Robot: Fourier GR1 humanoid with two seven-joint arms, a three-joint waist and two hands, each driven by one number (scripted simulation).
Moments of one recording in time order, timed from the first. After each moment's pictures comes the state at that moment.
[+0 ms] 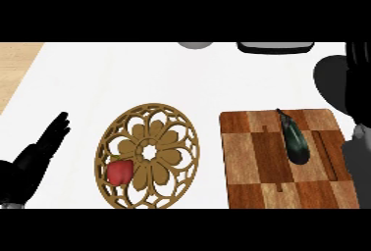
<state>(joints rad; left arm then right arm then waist) 0.07 0.63 -0.23 -1.62 0.29 0.17 0.04 -0.41 -0.37 -0.04 -1.63 -0.39 -0.21 -0.15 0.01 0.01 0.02</state>
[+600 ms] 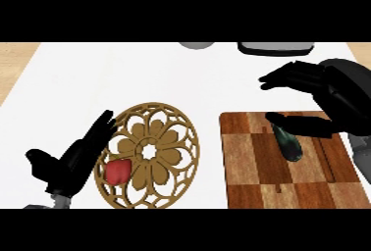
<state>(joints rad) -0.01 0.42 -0.32 -1.63 0.42 0.13 0.09 -0.49 -0.71 0.35 -1.59 0.28 -0.07 -0.31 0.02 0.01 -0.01</state>
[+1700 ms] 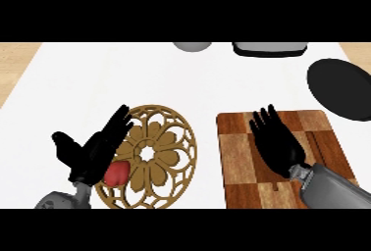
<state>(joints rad) -0.09 0.31 -0.34 -1.55 0.44 0.15 0.15 -0.53 -0.69 0.93 -1.55 1.28 0.53 0.35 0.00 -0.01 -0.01</state>
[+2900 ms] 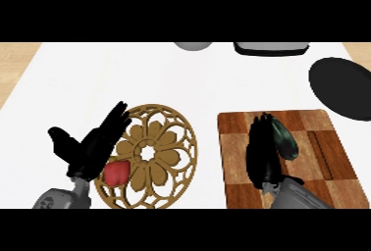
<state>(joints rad) -0.10 0.25 -0.24 -1.52 0.38 0.06 0.17 -0.40 -0.46 0.92 -1.40 1.64 0.73 0.59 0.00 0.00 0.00</state>
